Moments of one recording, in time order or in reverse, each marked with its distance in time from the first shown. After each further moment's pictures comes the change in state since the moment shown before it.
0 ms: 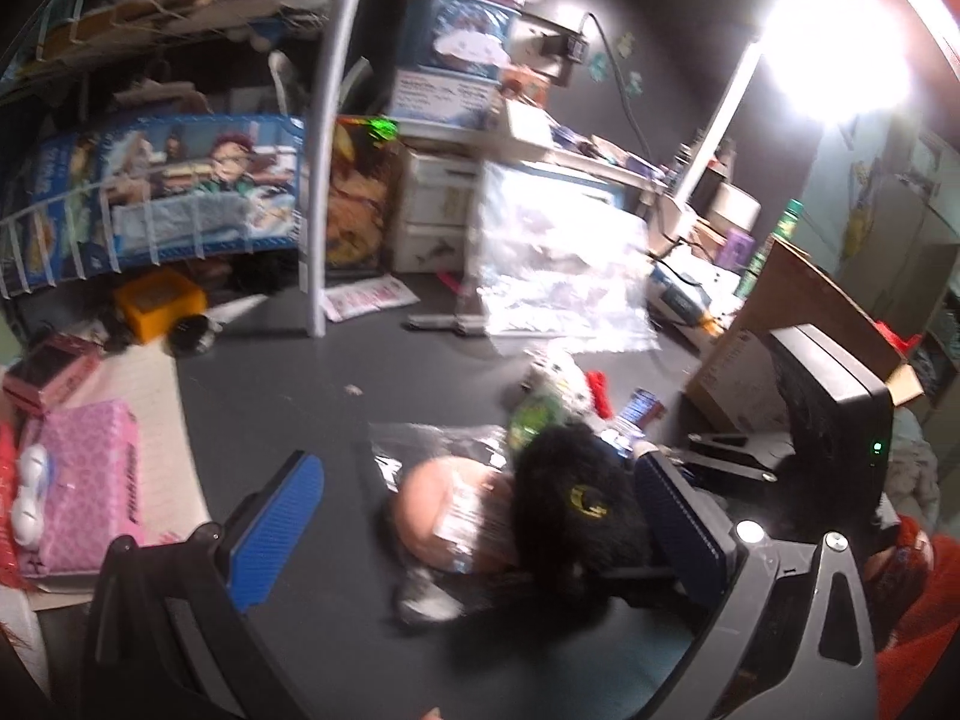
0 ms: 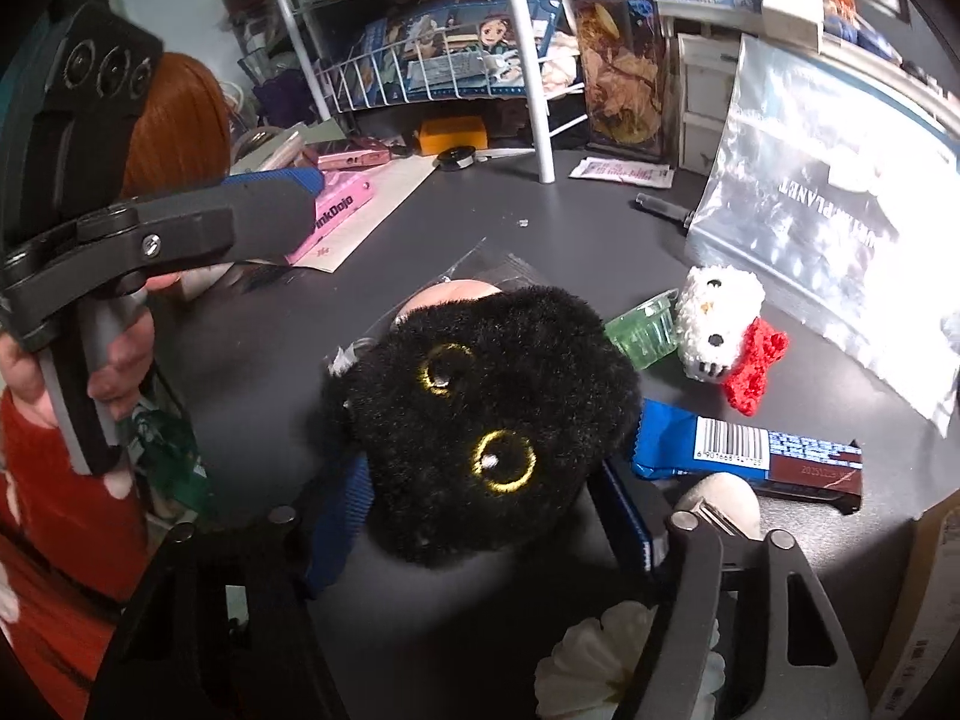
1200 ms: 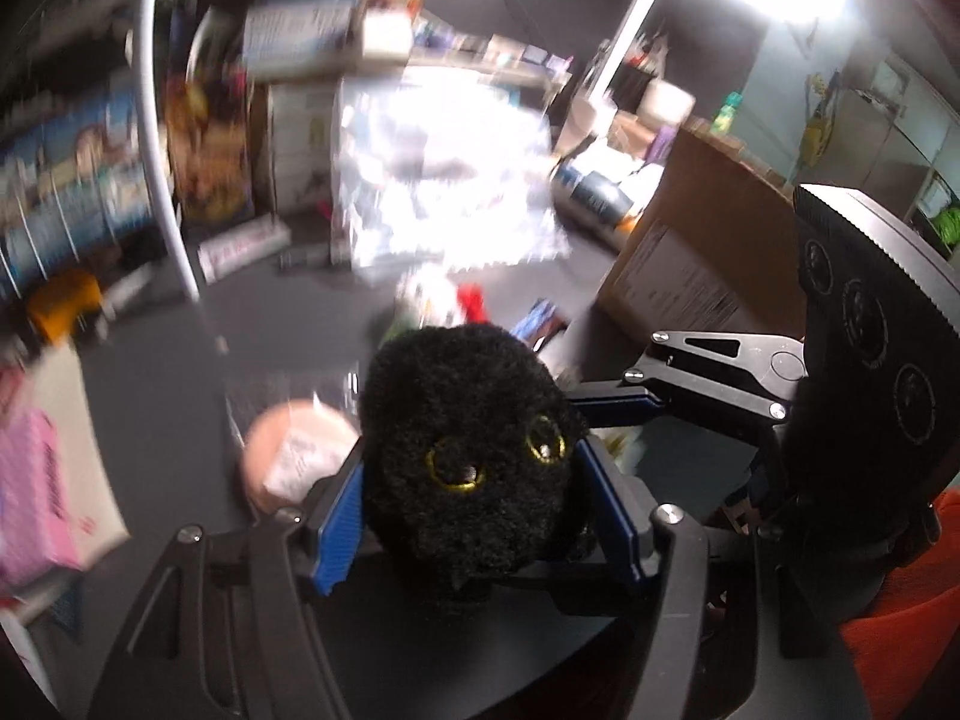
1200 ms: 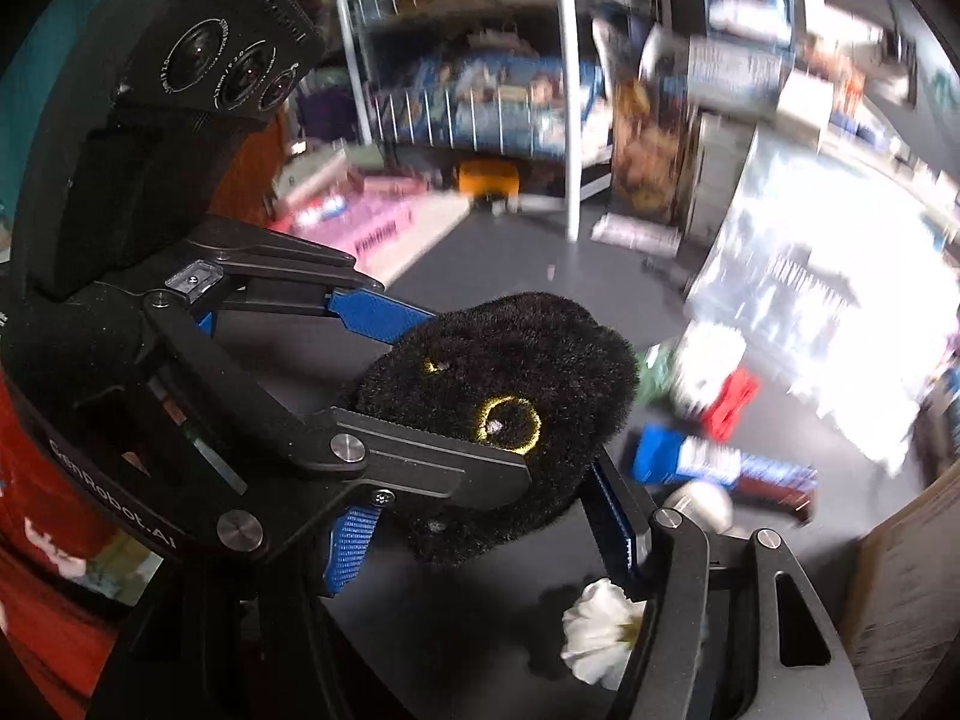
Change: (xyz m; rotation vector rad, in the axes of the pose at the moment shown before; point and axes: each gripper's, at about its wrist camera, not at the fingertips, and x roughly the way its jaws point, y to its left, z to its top) left arm 0.011 -0.071 0.007 0.145 0.190 -0.087; right arm -0.064 0.028 0.012 -0.125 -0.111 -0.018
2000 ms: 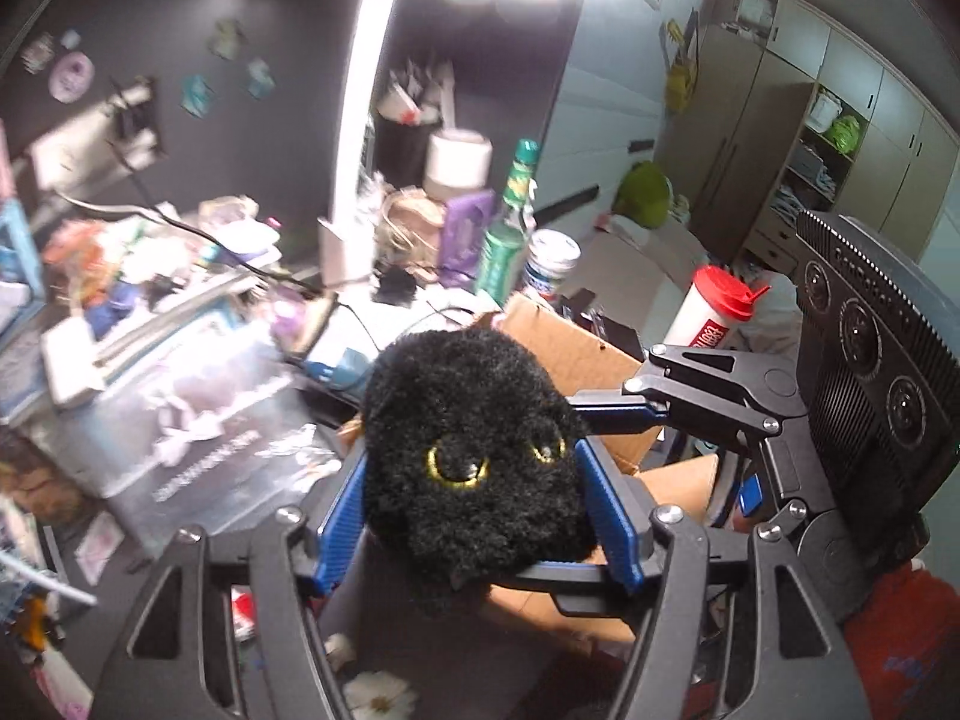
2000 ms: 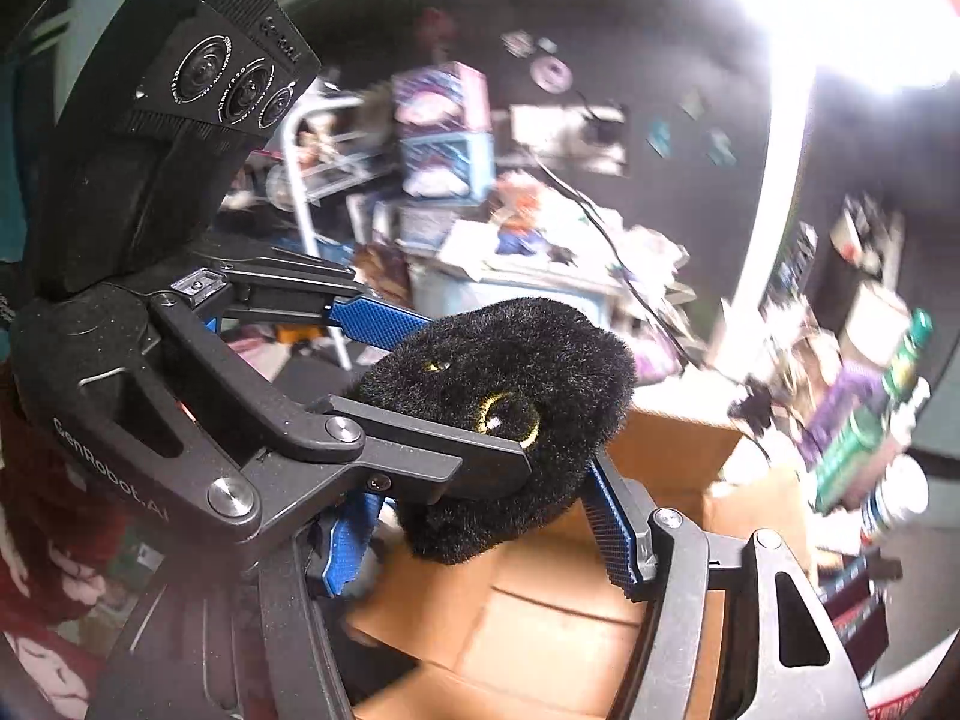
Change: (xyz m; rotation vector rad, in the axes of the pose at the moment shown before) left arm 0.035 -0.175 0.185 0.265 0.048 -0.222; right arm -0.194 -0.142 -0.013 0.244 -0.119 -0.271
